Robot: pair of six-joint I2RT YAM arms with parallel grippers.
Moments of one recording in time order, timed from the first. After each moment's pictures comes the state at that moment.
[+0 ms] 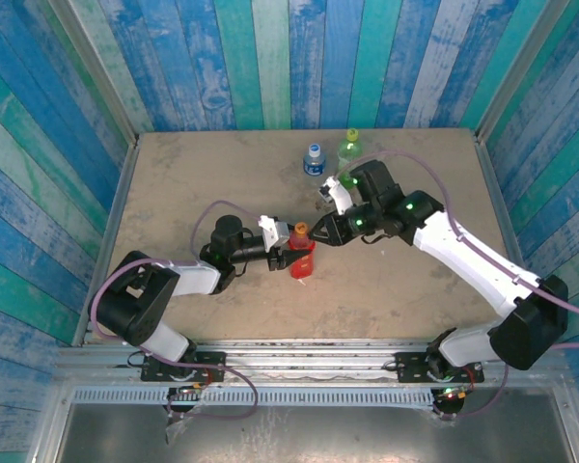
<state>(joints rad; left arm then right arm) -0.52 1.53 0.45 0.94 0.81 0.18 0.64 1.41 1.27 -0.70 -0.54 0.24</state>
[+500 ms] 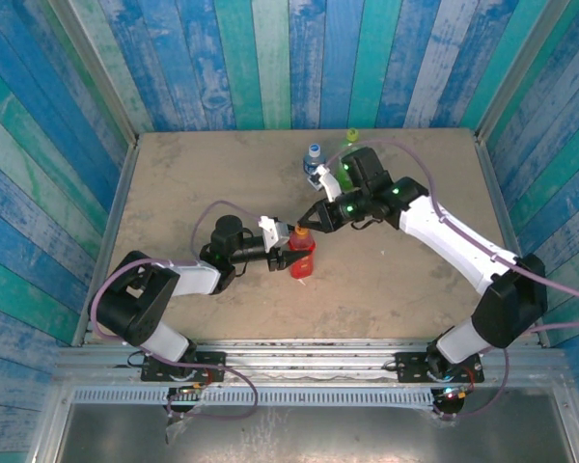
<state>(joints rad) -0.52 1.53 0.45 0.94 0.81 0.19 0.62 1.52 1.33 -0.64 -0.65 0.20</state>
